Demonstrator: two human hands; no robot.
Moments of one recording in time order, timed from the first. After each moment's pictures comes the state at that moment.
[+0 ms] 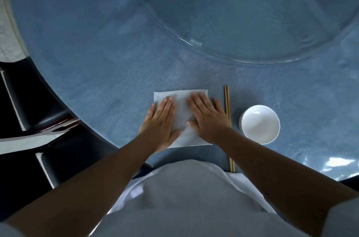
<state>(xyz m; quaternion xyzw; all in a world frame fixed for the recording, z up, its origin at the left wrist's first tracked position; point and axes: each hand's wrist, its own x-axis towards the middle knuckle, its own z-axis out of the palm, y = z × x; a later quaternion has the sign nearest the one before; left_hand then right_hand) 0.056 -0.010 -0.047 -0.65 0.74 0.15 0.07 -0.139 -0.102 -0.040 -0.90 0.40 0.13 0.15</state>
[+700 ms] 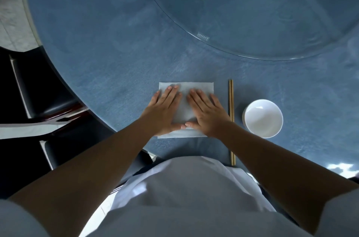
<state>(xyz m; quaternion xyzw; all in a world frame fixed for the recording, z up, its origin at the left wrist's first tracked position) 0.066 -0.022 -0.049 -0.64 0.75 0.15 0.10 -0.136 -0.091 -0.042 -0.93 0.32 0.12 0.13</state>
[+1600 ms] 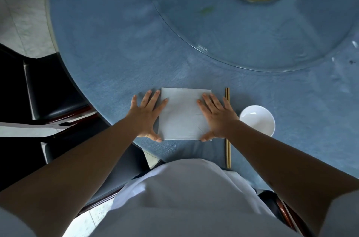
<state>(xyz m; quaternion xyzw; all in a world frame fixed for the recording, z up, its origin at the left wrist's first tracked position) 0.114 -0.002 -0.028 -0.65 0.71 0.17 0.20 -0.165 -0.117 -0.028 -0.92 0.30 0.25 0.07</state>
